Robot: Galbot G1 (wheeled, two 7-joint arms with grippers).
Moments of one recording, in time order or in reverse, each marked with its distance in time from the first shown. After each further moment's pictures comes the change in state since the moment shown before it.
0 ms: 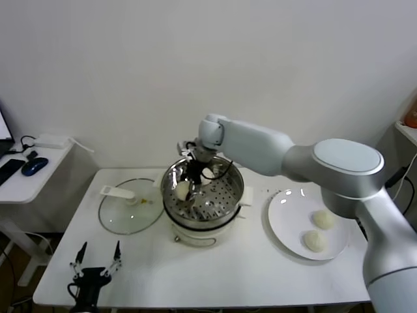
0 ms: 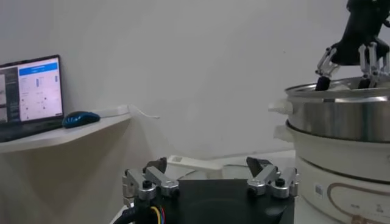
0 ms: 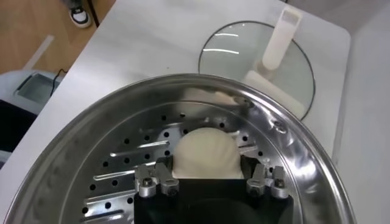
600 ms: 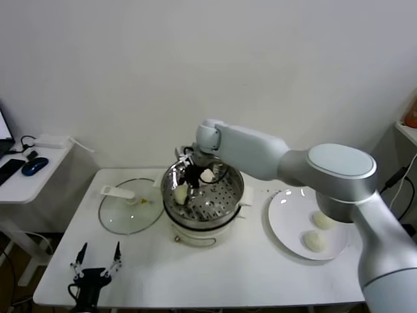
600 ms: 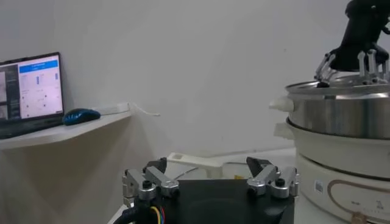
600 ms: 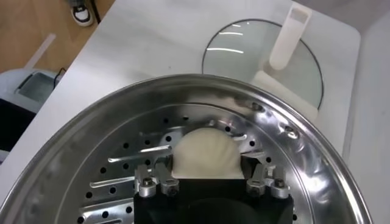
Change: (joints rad) left arm -0.001 0.000 0.000 0.008 -0.001 -0.001 -0.001; right arm -0.024 0.017 0.013 -0.018 -0.026 0.005 0.003
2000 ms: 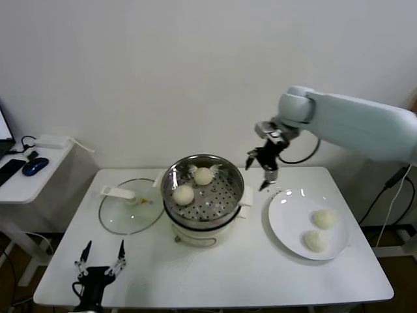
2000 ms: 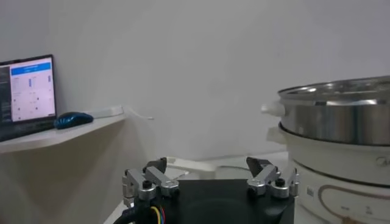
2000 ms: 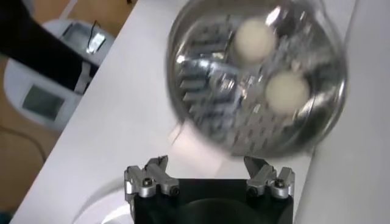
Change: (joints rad) left arm 0.004 0.004 0.024 -0.016 -0.001 -0.006 -0.007; right arm 0.286 -0.681 -0.148 0.502 -0.089 0.130 -0.141
